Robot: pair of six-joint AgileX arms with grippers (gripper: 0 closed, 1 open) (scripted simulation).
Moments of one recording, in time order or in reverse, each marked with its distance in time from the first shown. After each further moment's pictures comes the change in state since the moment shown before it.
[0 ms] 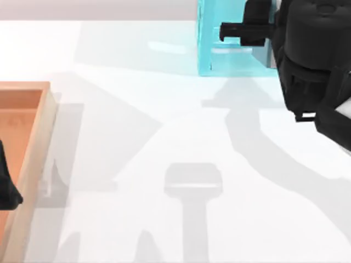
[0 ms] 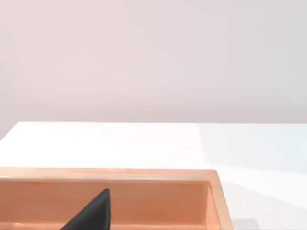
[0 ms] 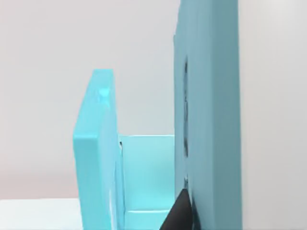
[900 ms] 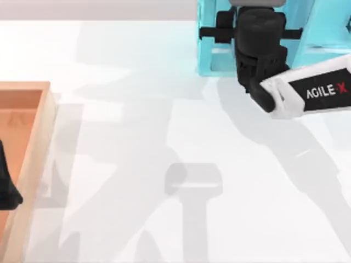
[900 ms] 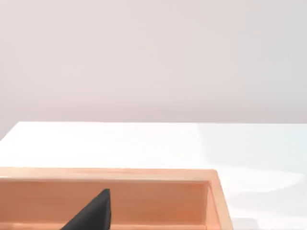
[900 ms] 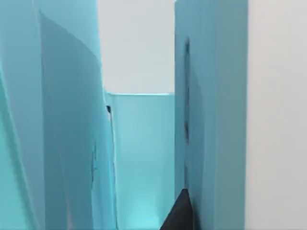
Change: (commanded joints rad) left arm 0.000 0.000 0.000 0.000 0.000 0.000; right arm -0.210 0.754 0.403 0.384 -0.180 -0.042
